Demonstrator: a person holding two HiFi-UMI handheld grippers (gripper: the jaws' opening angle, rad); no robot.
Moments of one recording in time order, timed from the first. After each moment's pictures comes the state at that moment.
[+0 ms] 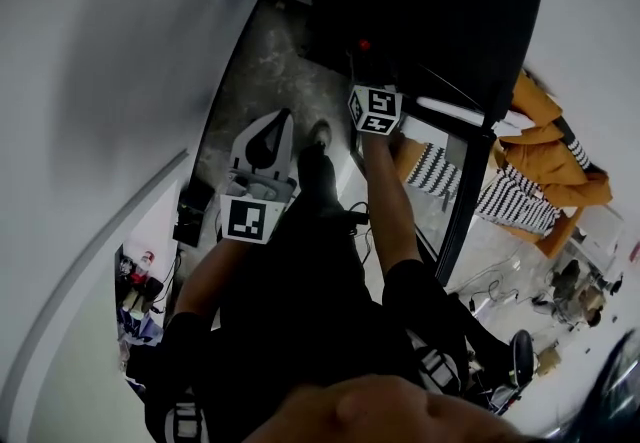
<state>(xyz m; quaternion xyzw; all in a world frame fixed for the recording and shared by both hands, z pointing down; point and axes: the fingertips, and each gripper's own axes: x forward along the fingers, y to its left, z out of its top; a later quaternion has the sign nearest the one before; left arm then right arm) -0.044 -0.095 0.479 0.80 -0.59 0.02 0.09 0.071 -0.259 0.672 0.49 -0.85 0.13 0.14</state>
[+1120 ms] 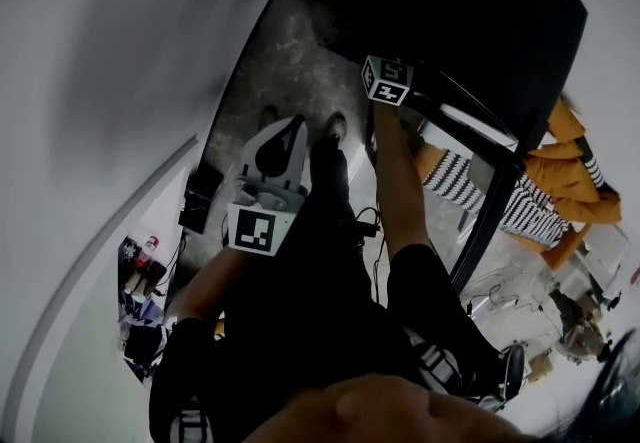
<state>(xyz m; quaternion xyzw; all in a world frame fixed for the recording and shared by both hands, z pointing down) -0.056 -0.100 0.505 0.80 -0.59 0.04 0.10 0.042 -0.317 0.763 0.49 -0.84 0.14 0.16</state>
